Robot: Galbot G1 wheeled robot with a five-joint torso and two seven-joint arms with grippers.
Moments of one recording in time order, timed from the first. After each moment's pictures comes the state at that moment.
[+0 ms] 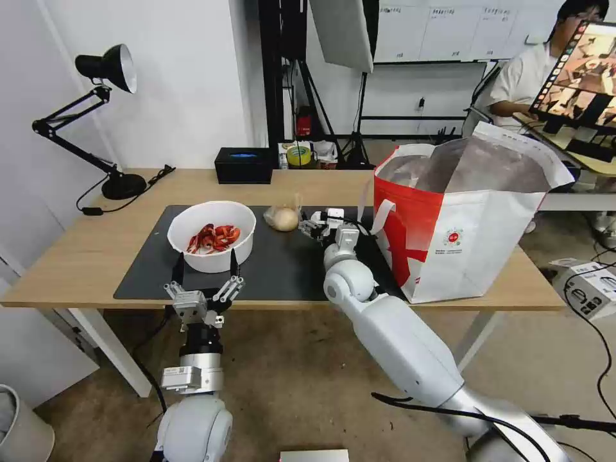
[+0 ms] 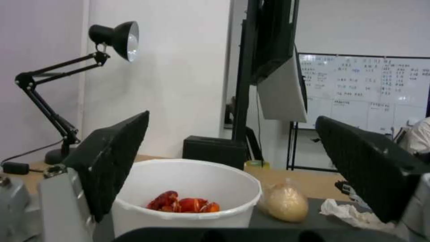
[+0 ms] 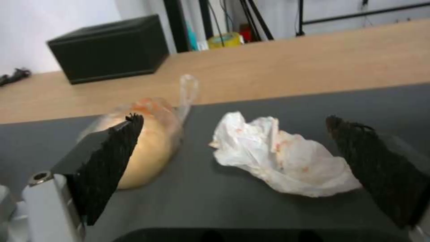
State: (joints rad) left arm 1.47 -1.45 -0.39 -2.09 -0.03 -0.30 -0.25; right arm -0.54 1.39 -0.14 1.39 0.68 -0.21 0.54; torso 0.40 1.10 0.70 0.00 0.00
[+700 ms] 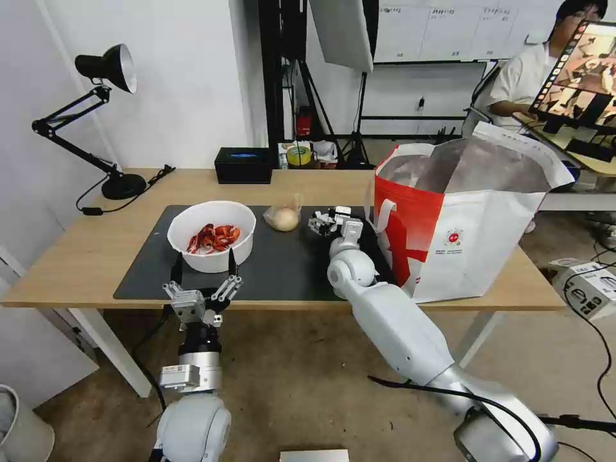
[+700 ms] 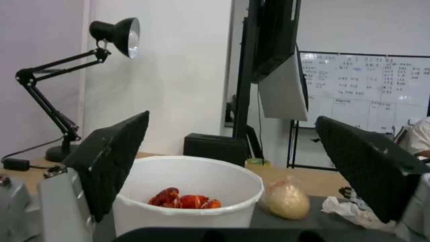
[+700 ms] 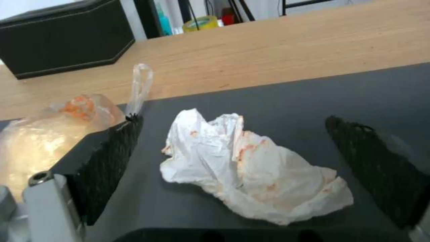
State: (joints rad) left arm 1.47 -1.45 -0.39 -2.08 -0.03 -0.30 -0.25; right arm -0.46 1.42 -0.11 1.21 0.70 -0.20 0.50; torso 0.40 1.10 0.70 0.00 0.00
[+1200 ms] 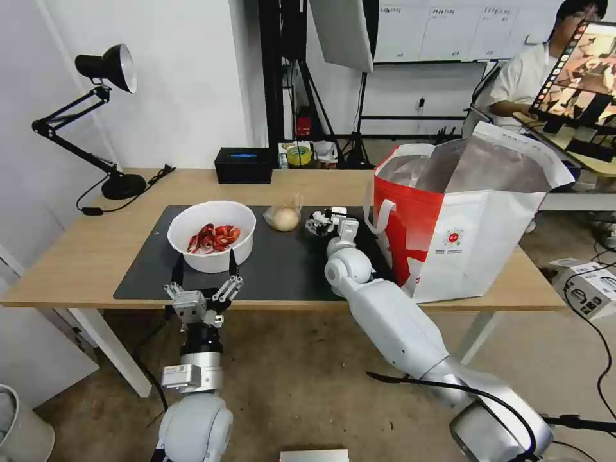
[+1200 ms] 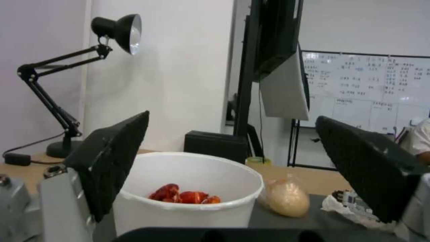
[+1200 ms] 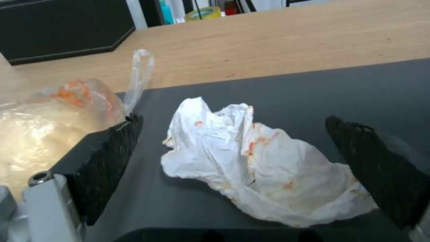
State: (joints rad) left arm 1.47 -1.47 -0.39 -2.07 -0.03 -0.30 -0.25; right arm -0.44 1.44 -0.13 1.14 0.70 -0.20 0.48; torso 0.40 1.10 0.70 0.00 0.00
